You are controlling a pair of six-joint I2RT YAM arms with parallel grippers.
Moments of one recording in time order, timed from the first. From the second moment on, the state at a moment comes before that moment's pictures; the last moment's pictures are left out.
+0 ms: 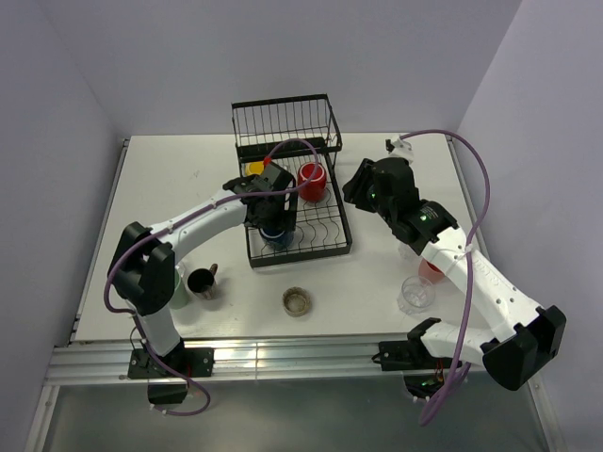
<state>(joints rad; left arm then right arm) -0.70 1.77 1.43 -0.70 -0.18 -0.51 0.53 1.15 1.14 -0.48 0.27 0.67</state>
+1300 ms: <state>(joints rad) -0.74 1.80 1.43 -0.64 -0.24 -0.52 0.53 1.15 1.14 -0.52 0.30 0.67</state>
